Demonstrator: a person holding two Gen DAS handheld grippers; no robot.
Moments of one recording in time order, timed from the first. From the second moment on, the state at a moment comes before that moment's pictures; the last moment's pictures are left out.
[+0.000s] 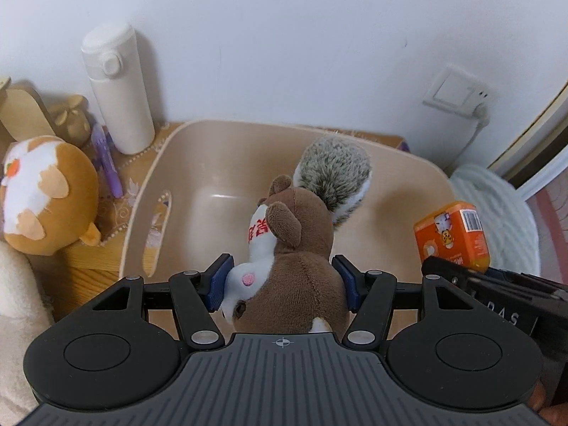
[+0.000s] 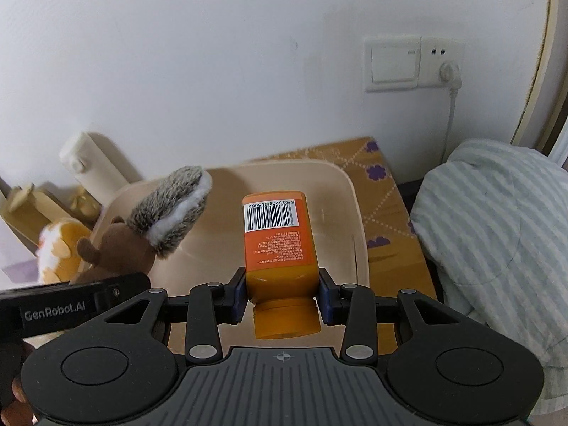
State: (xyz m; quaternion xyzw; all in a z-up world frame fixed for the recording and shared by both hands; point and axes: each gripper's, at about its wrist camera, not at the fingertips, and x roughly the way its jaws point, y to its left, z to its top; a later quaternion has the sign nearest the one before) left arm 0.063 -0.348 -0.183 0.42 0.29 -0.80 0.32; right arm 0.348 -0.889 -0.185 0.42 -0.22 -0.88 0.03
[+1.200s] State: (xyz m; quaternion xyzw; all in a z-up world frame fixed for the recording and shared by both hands) left arm 0.105 -0.334 -0.168 0.44 0.22 -0.84 0.24; right arm 0.386 -0.894 -0.182 0.39 -0.25 -0.89 -0.05
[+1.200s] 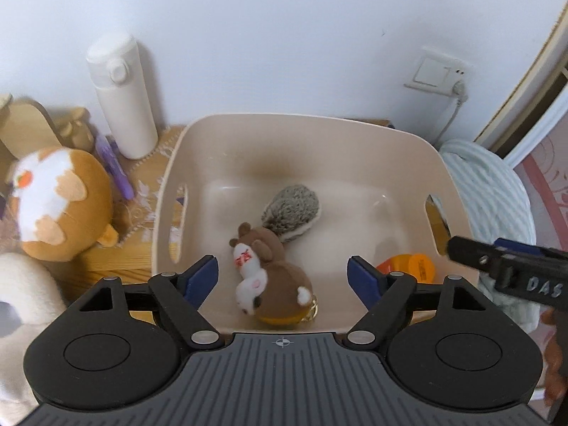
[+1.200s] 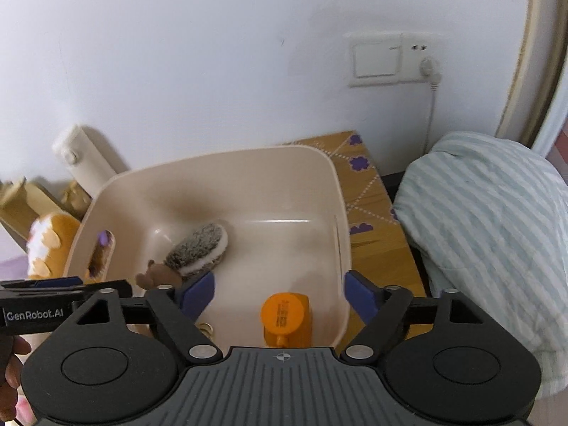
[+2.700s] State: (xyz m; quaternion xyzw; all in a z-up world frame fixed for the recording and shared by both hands) left arm 0.231 -0.255 -0.214 0.55 0.14 -0.80 0.17; right arm 0.500 -0.939 -0.224 0.44 -0.25 -0.86 -0.10
